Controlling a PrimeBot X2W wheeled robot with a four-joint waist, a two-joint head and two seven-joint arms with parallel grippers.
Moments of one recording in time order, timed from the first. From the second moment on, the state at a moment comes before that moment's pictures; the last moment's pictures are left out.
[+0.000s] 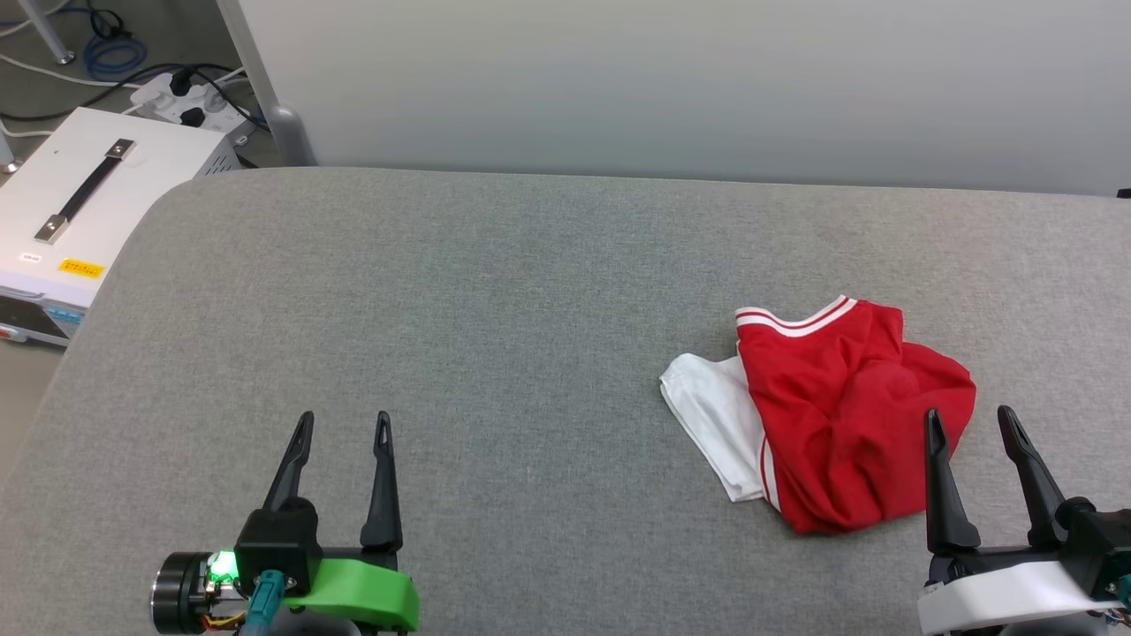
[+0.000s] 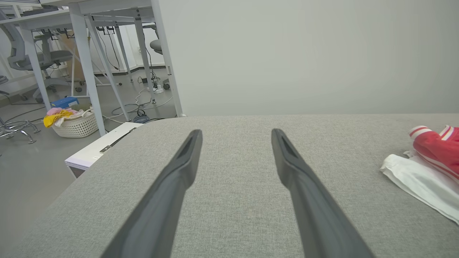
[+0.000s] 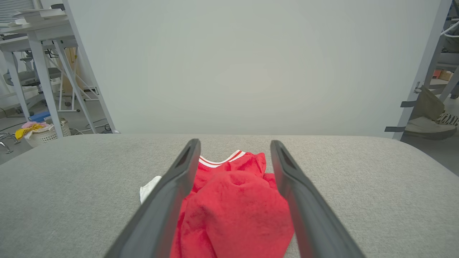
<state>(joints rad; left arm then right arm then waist) 0.06 0.10 -0.10 0.02 -0.07 0.07 -0.26 0.11 -0.05 -0.06 -0.06 0.14 0.13 -0.26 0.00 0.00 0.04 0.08</state>
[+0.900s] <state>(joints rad) -0.65 0.23 -0.37 0.32 -0.23 -0.13 -0.13 0.02 -0.05 -0.02 -0.08 0.13 0.13 -0.26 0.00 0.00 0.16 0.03</state>
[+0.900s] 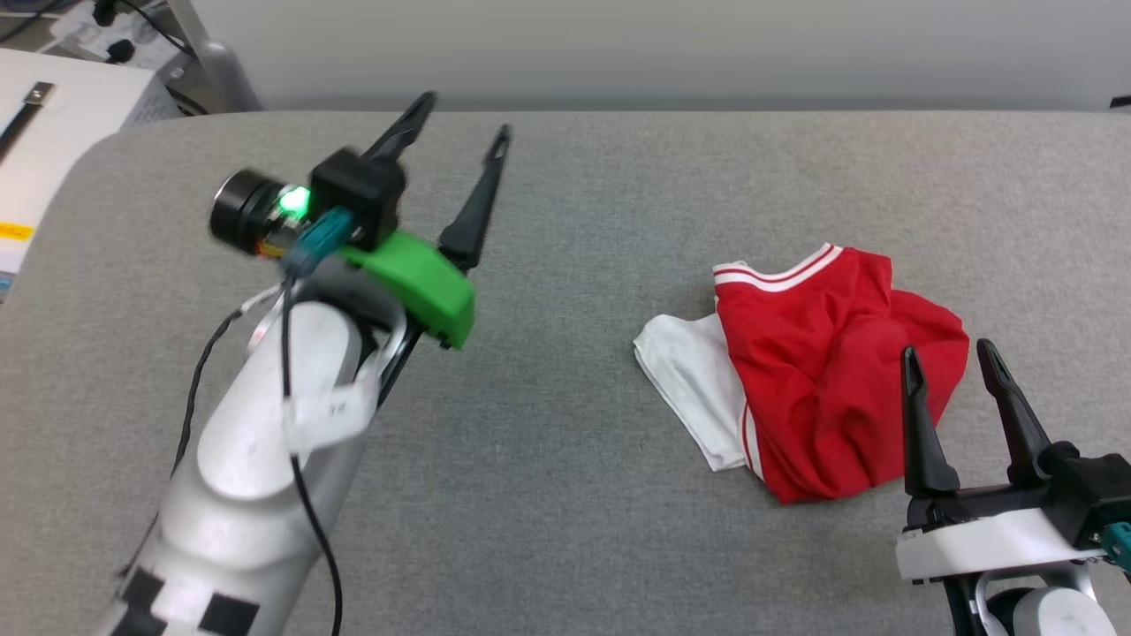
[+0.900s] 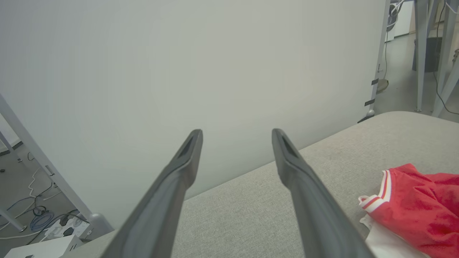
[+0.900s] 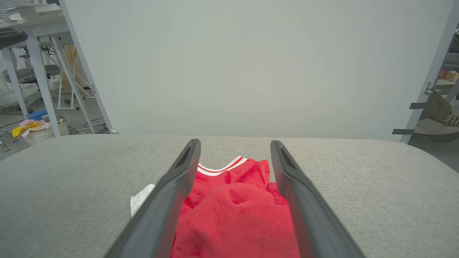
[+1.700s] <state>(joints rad) -1.14 0.32 -1.22 0.46 -0.85 -0.13 0.62 -0.14 -0.05 0.03 -0.10 0.13 0.13 -0.26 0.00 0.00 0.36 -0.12</state>
